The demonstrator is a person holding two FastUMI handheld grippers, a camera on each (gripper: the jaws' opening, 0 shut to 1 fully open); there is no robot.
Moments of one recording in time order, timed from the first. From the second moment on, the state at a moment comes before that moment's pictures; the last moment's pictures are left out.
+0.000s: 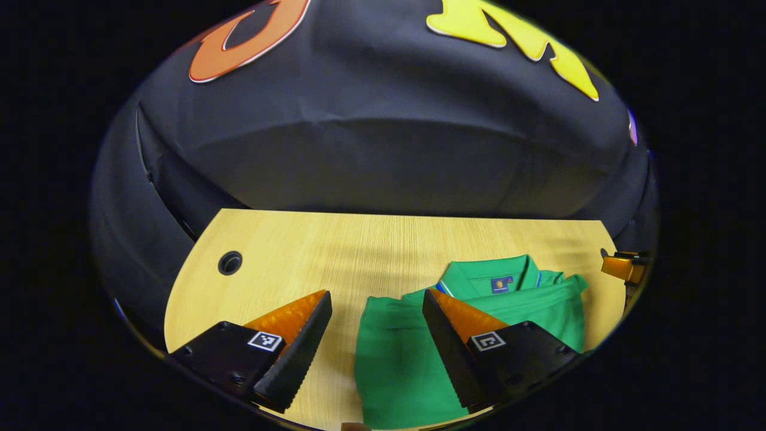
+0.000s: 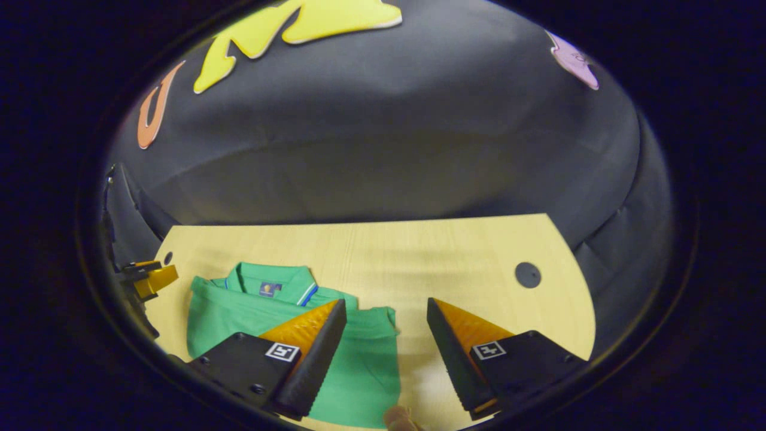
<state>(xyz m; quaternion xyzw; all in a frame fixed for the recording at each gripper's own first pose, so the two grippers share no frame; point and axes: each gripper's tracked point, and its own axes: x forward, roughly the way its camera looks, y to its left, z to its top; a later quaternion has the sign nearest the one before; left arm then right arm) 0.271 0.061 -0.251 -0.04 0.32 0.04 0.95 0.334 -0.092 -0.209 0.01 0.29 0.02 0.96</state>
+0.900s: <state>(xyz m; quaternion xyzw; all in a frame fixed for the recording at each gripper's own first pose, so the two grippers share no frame) 0.002 0.067 0.036 -0.01 0.04 0.00 1.00 -0.015 -0.017 0.055 -0.05 0.00 0.01 1.00</state>
